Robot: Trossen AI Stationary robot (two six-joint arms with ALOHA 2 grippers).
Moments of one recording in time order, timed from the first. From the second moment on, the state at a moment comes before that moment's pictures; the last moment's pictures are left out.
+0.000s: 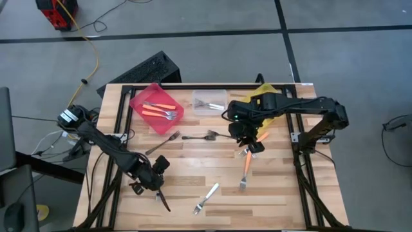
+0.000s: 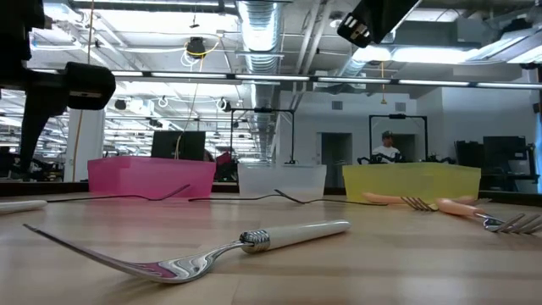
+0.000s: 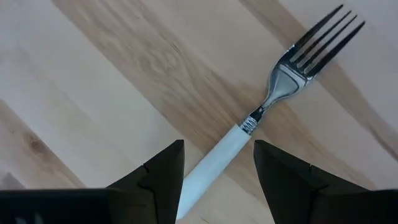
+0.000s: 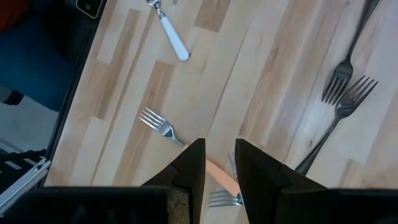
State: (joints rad) left arm -0.61 1.40 0.75 -0.65 -0.09 0.18; right arm -0.06 1.56 1.58 -1.23 -0.36 -0.31
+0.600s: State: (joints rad) left arm -0.61 1.48 0.75 -0.66 -0.09 0.32; right arm -0.05 1.56 1.58 -1.23 -0.36 -0.31
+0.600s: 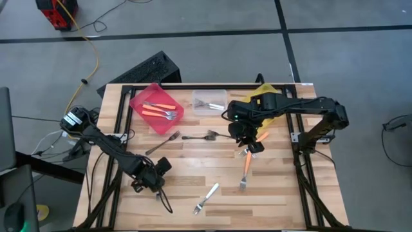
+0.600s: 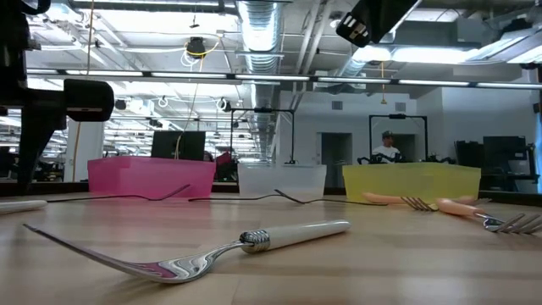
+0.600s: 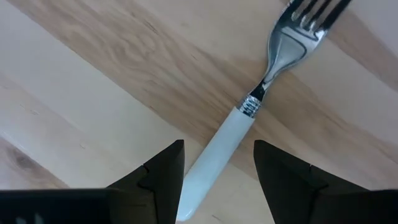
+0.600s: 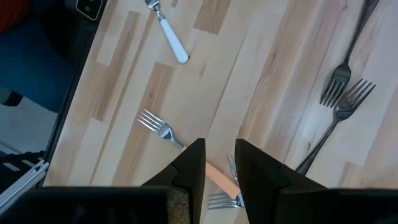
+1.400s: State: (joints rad) left arm -0.60 1.57 0.75 -0.67 -0.04 0.44; right arm -0.05 1.56 1.58 -1.23 -0.36 -0.31
